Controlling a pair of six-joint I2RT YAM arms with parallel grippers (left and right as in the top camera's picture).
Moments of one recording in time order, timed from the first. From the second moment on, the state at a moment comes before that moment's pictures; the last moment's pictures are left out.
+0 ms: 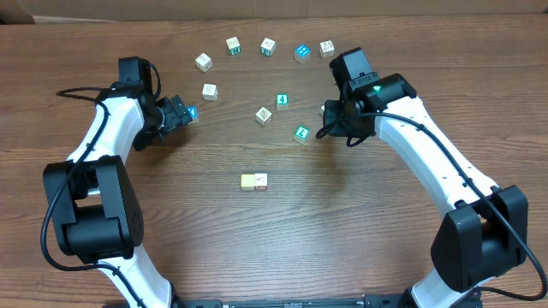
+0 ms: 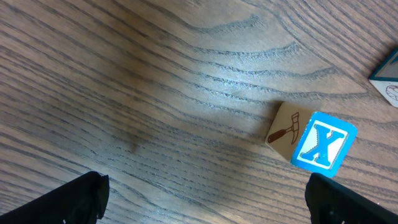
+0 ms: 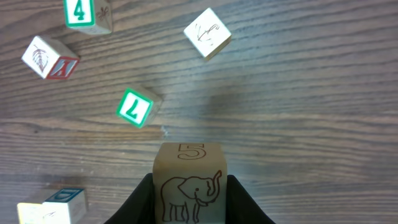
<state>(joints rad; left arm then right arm) 0.10 1.97 1.39 -0.71 0.02 -0.44 0.38 1.80 1.50 -0.98 0.01 0.43</state>
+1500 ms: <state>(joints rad) 0.10 1.97 1.39 -0.71 0.02 -0.44 0.45 1.80 1.37 -0.92 0.00 0.56</state>
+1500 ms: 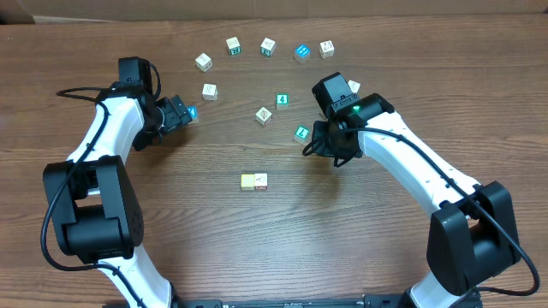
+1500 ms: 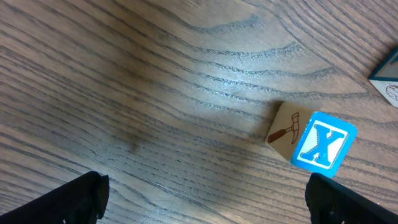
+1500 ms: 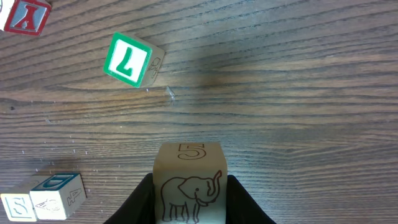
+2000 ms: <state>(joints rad) 0.10 1.97 1.39 -0.71 0.02 -0.44 0.45 1.80 1.35 -0.91 0.00 0.56</state>
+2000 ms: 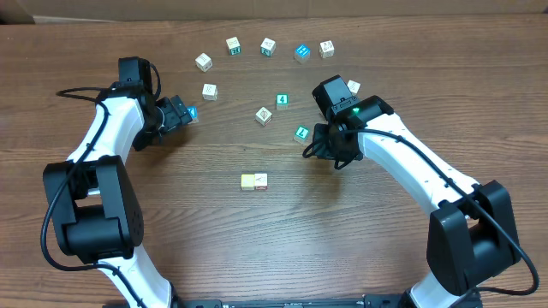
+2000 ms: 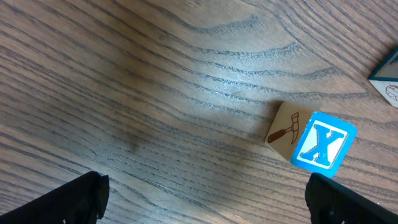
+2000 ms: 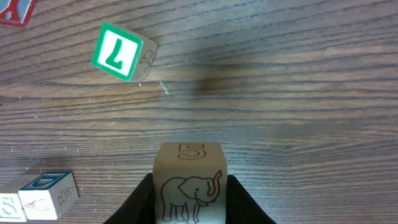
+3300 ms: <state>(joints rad) 0.10 1.97 1.39 -0.71 0.02 -0.44 0.45 1.80 1.20 -0.76 0.00 0.59</state>
